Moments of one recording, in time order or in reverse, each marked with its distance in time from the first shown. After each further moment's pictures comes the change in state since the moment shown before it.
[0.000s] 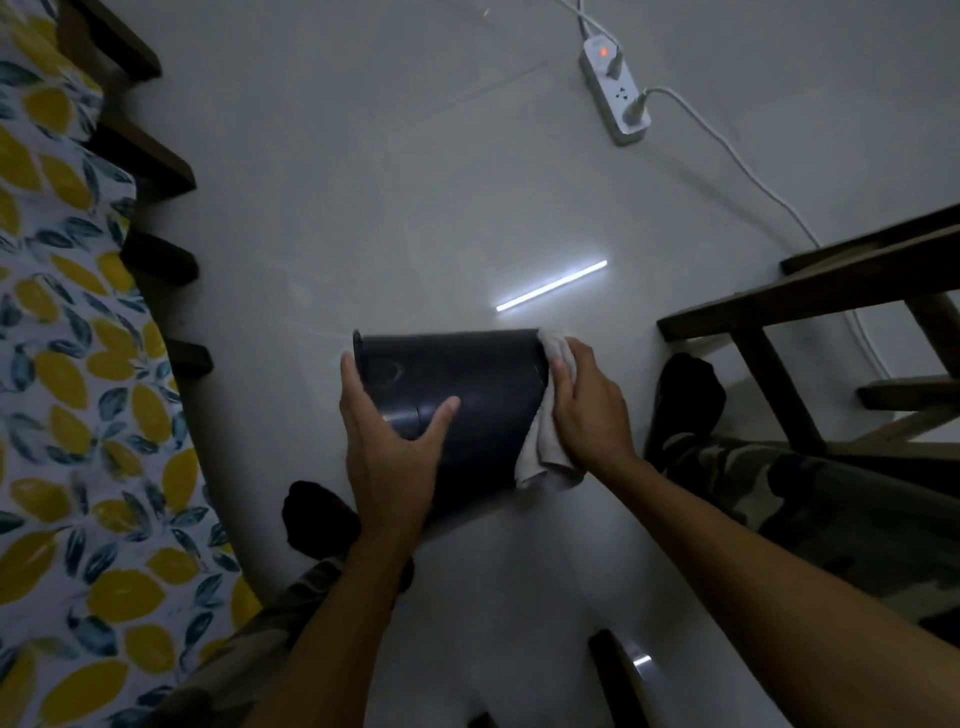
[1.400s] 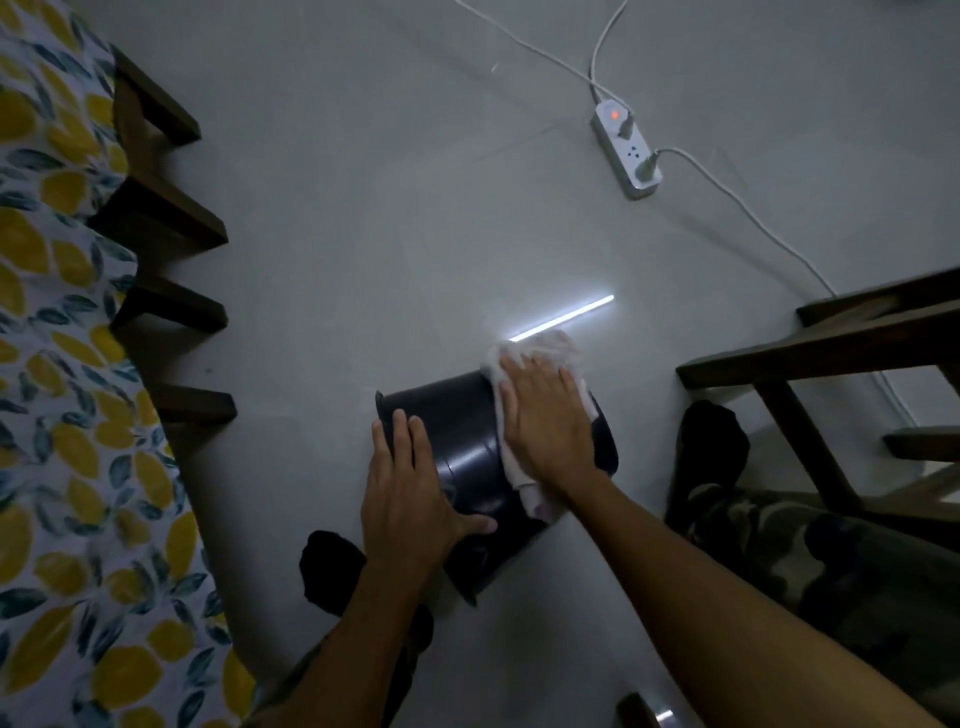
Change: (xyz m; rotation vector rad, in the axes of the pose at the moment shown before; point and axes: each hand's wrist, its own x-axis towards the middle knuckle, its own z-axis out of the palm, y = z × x) left_hand 0.037 -0.017 -0.014 0.872 -0.486 0.147; right_hand 0.045 -0.043 0.057 -0.486 0.014 -0.380
